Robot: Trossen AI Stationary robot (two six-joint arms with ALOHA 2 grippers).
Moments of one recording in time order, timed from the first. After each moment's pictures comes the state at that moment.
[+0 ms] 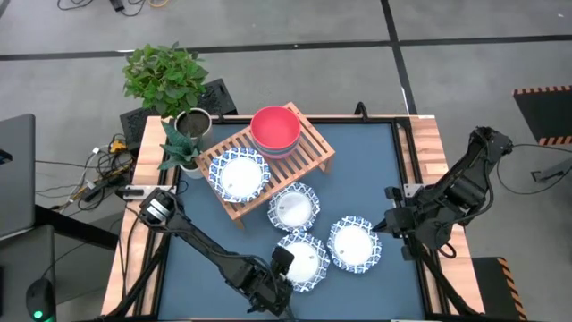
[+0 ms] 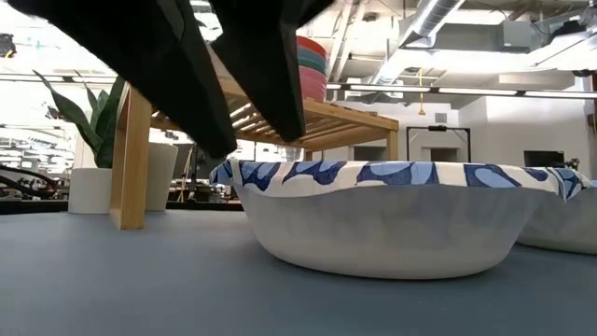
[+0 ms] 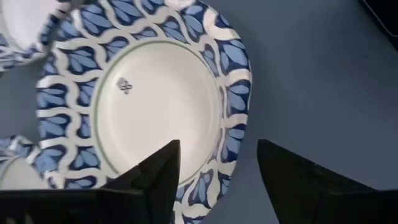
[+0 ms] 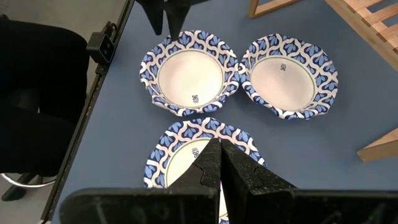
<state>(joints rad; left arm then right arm) -0.59 2.13 1.70 -0.69 -0.33 0.05 0.82 1.05 1.19 -1.04 0.45 0.53</state>
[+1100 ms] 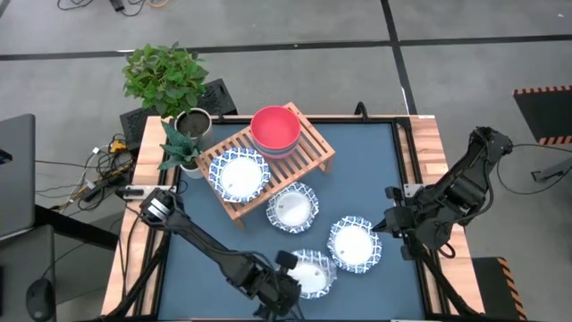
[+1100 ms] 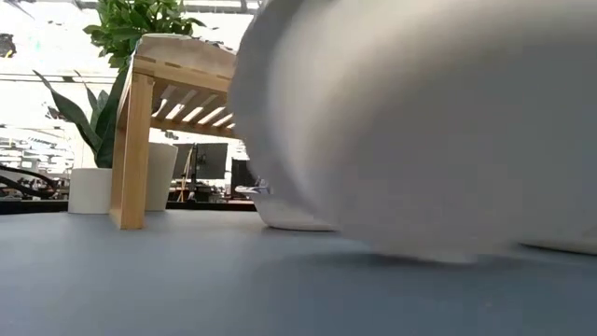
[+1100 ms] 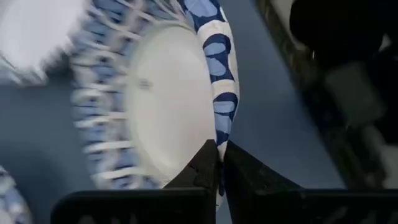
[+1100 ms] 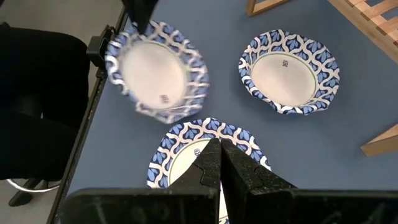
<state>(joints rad) -0.58 2.13 1.80 -0.64 -0.23 -0.13 0.82 1.05 1.19 -1.04 0.45 0.57</state>
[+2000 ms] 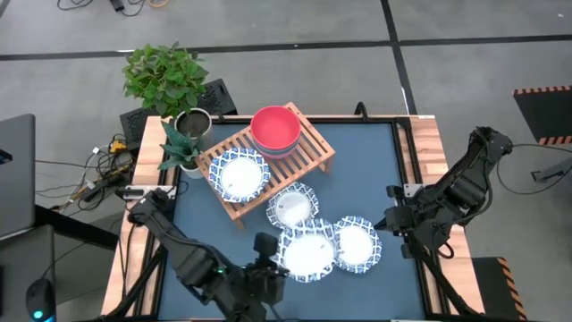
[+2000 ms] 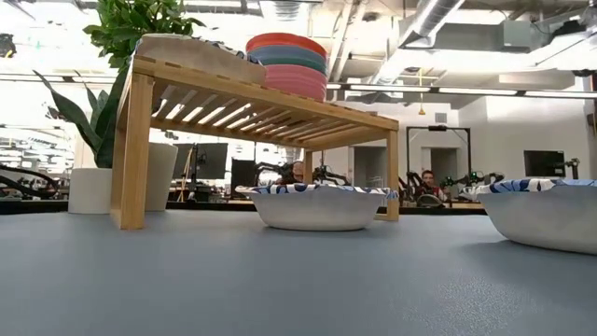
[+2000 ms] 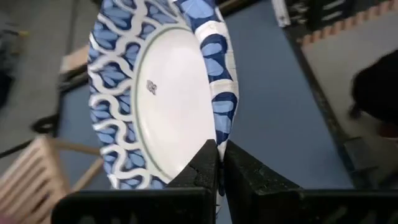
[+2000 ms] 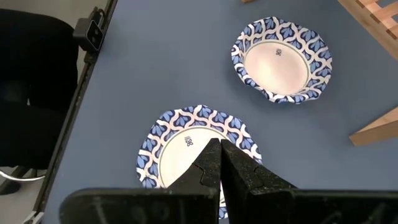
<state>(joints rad) -0.68 2.06 2.34 -1.13 -0.65 -0.13 0.82 1.05 1.19 -1.10 0.45 0.57</state>
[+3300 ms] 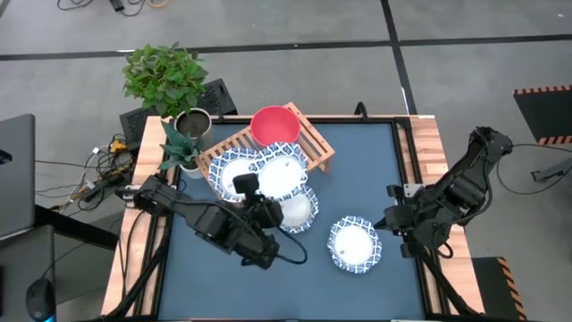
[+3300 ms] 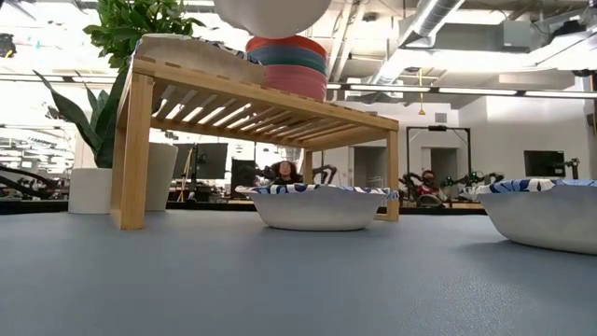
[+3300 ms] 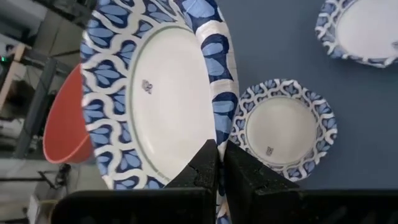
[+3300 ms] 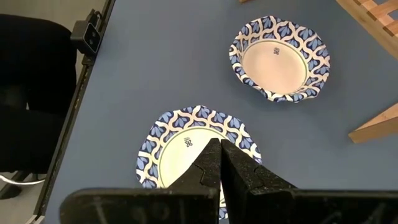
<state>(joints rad) -0.48 1.99 2.31 -1.57 -0.87 -0.44 0.82 1.05 1.19 -1.10 0.46 0.59</state>
